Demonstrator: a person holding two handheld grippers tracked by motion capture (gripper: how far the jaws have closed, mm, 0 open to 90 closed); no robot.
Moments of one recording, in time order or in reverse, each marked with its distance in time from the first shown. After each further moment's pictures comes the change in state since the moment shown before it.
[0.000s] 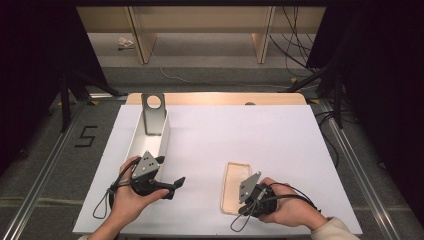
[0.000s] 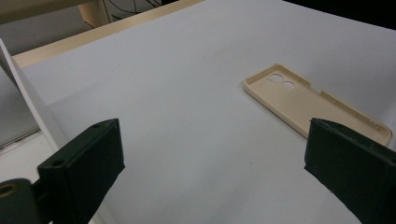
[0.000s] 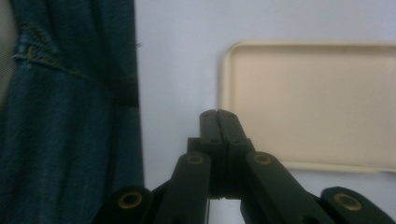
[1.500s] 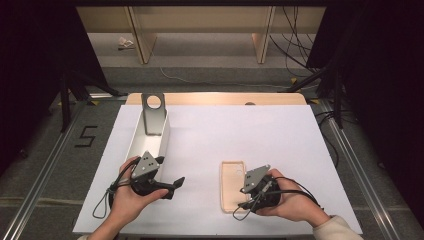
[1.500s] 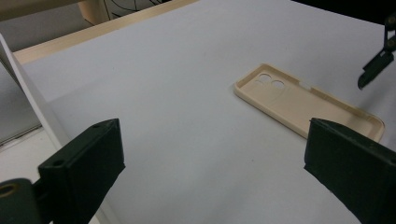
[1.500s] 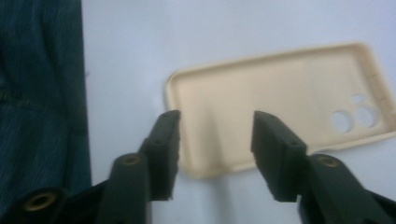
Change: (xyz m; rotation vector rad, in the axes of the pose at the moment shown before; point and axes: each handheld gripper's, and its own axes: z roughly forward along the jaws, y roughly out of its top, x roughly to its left) left arm 0.002 -0.002 0.000 0.007 0.000 -0.004; right arm -0.017 -0.007 -0.014 -0.175 -0.165 0.053
